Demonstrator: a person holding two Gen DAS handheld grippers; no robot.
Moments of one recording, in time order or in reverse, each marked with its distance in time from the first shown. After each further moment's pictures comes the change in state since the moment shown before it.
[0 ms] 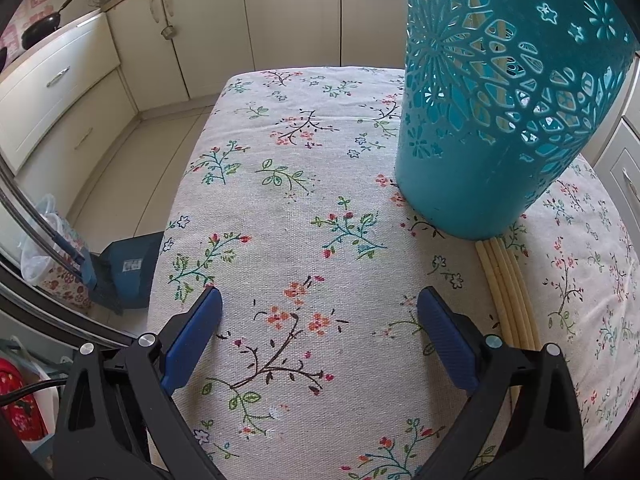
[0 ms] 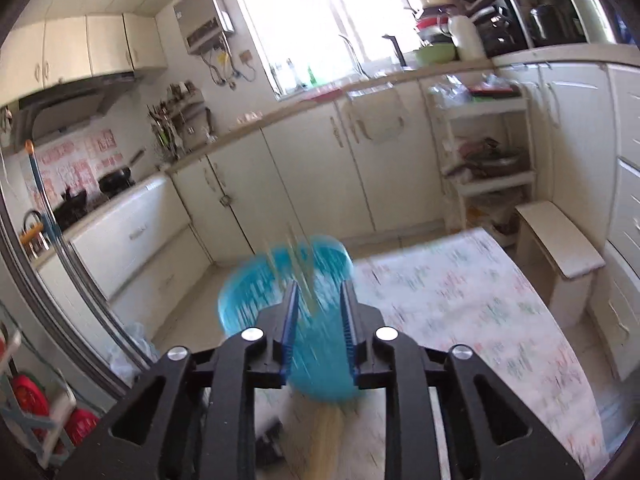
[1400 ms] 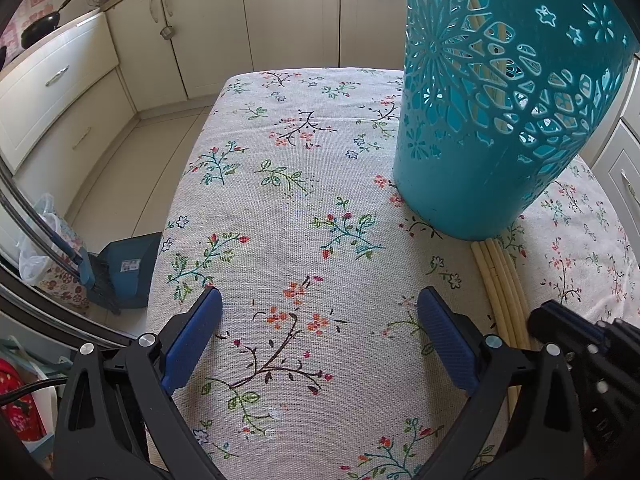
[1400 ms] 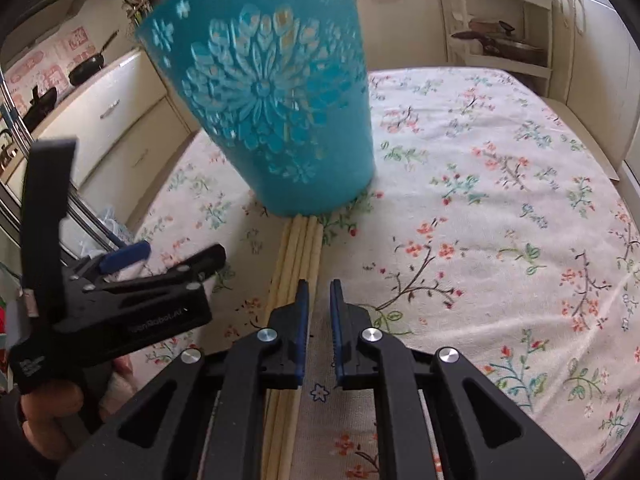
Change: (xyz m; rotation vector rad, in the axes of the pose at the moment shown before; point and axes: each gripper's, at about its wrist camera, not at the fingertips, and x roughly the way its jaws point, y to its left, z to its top) left arm 0.000 0.002 -0.002 0.000 -0.004 -0.009; right arm 0.098 0.007 -0.095 -0.060 0.409 -0.040
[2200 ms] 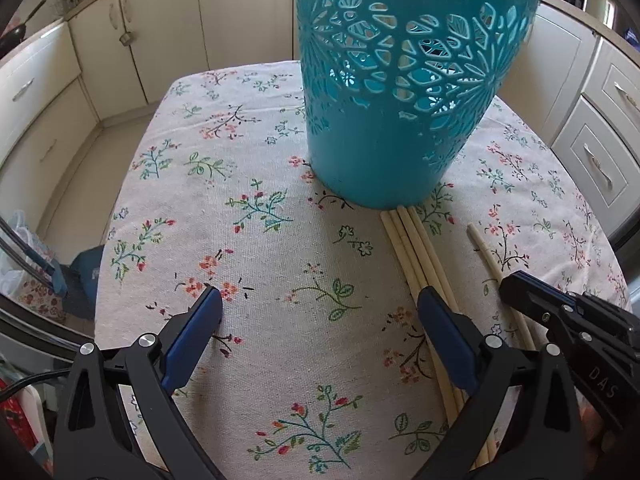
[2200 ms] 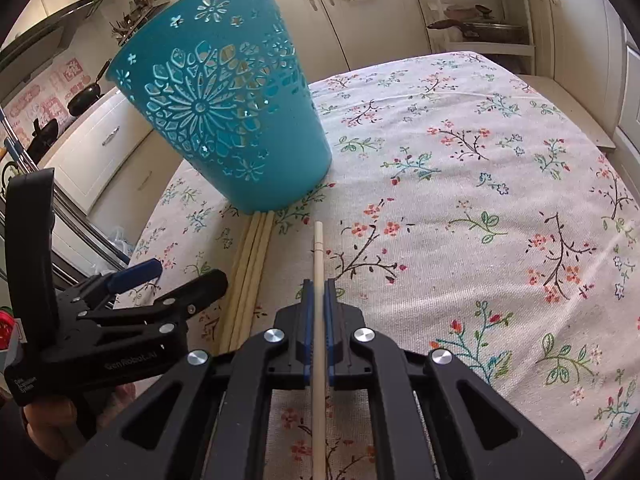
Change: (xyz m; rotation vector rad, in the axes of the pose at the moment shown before) left arm -0.013 -0.034 -0.017 0.073 0.018 -0.119; right arm -0.021 -0.044 -0.016 0.112 -0.038 0.062
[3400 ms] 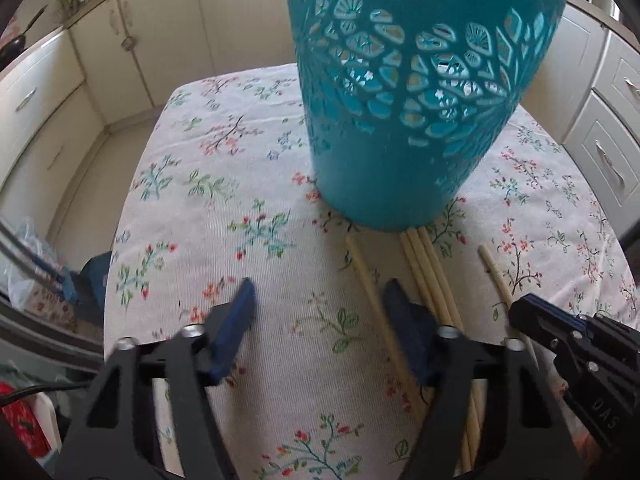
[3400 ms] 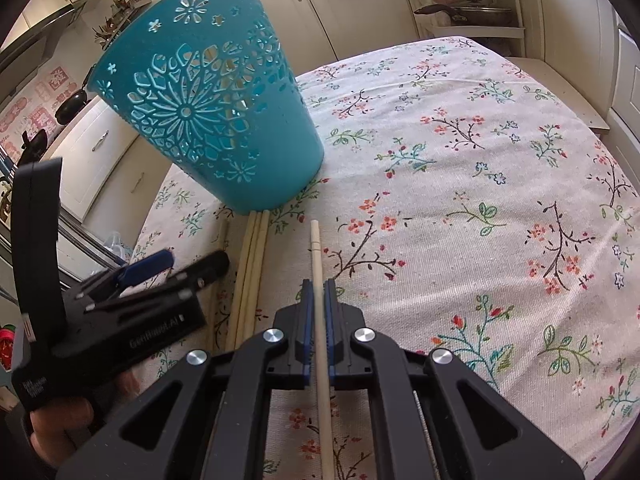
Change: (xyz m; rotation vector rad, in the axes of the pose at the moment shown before) left arm 0.007 0.001 0.021 0.033 0.012 0.029; right arm 0.006 -0.001 0.010 0.050 0.042 -0.022
